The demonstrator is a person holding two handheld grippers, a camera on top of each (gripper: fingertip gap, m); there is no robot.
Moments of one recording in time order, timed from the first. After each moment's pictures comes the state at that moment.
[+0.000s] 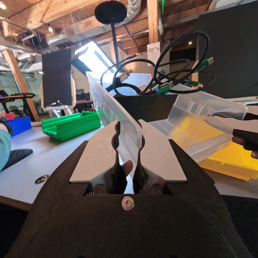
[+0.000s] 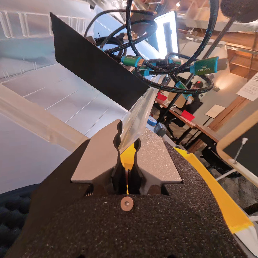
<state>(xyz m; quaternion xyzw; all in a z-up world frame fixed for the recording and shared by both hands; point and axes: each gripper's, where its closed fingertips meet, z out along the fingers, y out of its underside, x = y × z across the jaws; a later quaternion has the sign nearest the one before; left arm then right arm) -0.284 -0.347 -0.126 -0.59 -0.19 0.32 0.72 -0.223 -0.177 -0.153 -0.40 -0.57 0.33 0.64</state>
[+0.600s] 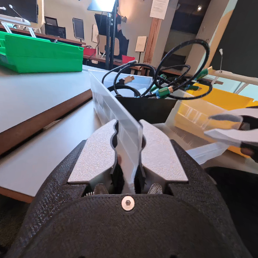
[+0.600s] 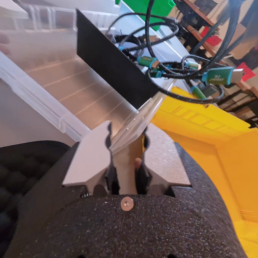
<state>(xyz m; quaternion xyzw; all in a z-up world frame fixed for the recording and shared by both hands) -0.342 -0.325 -0.245 -0.65 -0.28 0.16 0.69 -0.253 -0.174 -0.270 -0.47 -0.69 0.26 0.48</state>
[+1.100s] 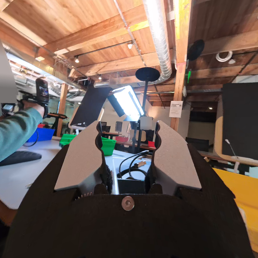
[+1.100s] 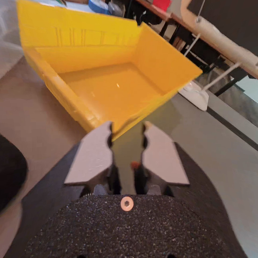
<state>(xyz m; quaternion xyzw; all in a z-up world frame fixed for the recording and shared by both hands) -0.303 -0.364 -0.113 -0.38 -0.24 0.36 0.81 -0.083 -0.033 -0.274 -0.66 -0.50 0.14 0.54</state>
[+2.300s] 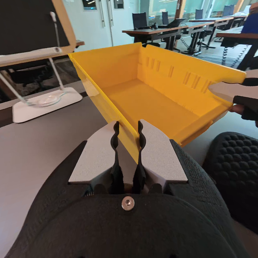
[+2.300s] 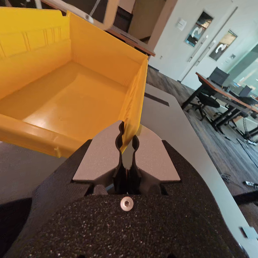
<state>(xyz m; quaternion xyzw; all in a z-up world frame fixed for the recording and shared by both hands) 0.053 0.009 -0.223 -0.77 0.10 -0.05 0.63 0.223 0.073 -0.223 -0.71 -0.30 0.00 0.64</state>
